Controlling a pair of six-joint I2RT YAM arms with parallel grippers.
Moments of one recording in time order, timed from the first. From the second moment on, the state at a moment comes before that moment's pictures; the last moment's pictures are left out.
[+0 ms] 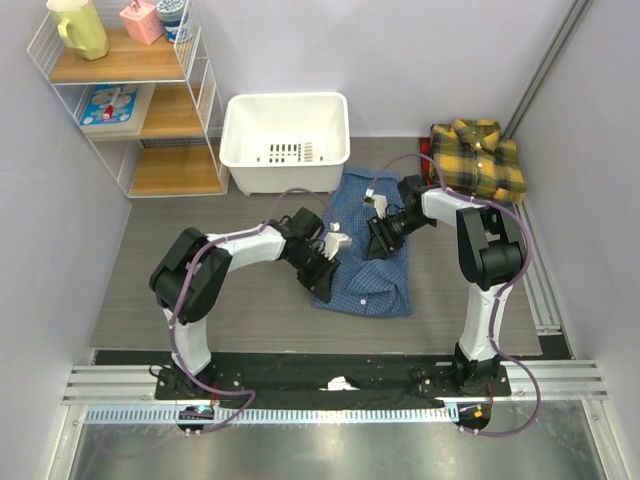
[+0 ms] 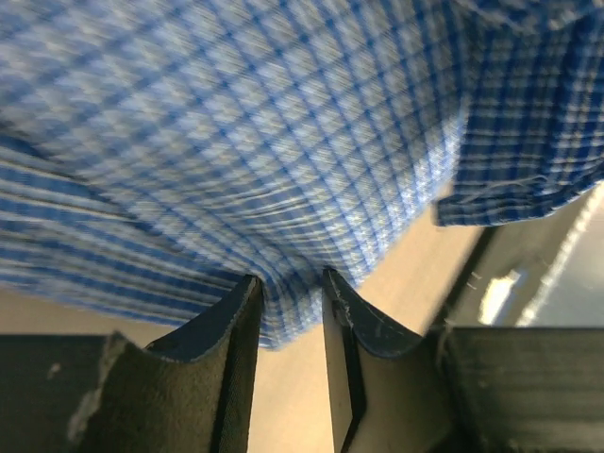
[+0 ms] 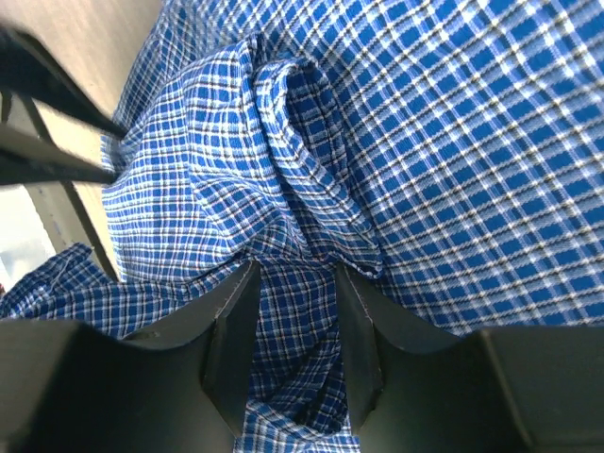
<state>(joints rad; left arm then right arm) -0.67 1.89 1.17 -0.49 0.64 0.13 0.22 2.02 1.32 -0.74 -0.82 -0.43</state>
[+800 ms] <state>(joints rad) -0.59 1.81 1.24 -0.28 0.62 -0.09 0.10 1.45 1.31 -0.98 -0.89 -0.53</state>
